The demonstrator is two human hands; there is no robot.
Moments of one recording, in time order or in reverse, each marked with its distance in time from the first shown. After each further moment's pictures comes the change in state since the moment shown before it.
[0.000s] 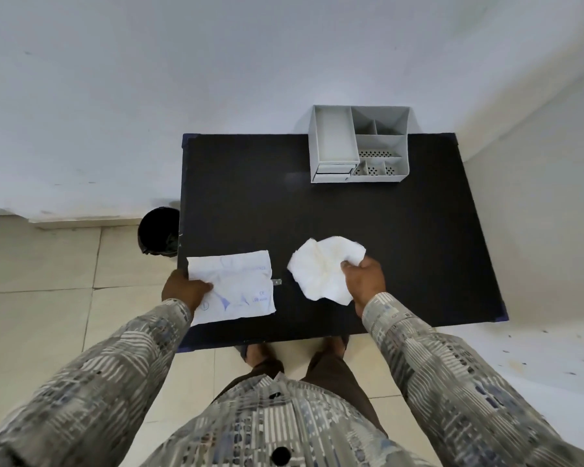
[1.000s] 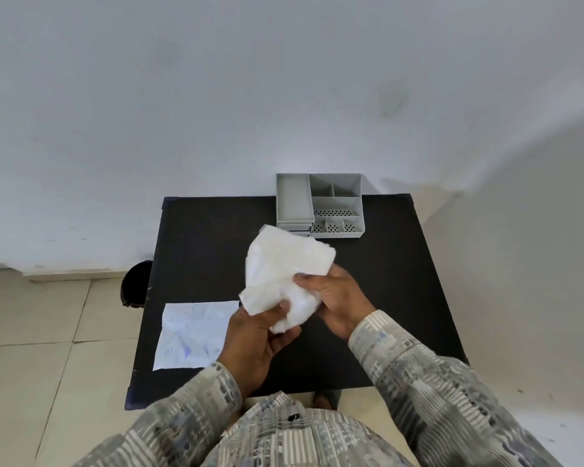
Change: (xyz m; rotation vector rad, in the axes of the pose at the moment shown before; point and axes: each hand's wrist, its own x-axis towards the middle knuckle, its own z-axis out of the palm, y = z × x) left_hand -0.226 0.148 0.105 -1.006 -0.529 0.035; right_hand -0.038 -0.118 -0.084 0.393 -0.572 -0.011
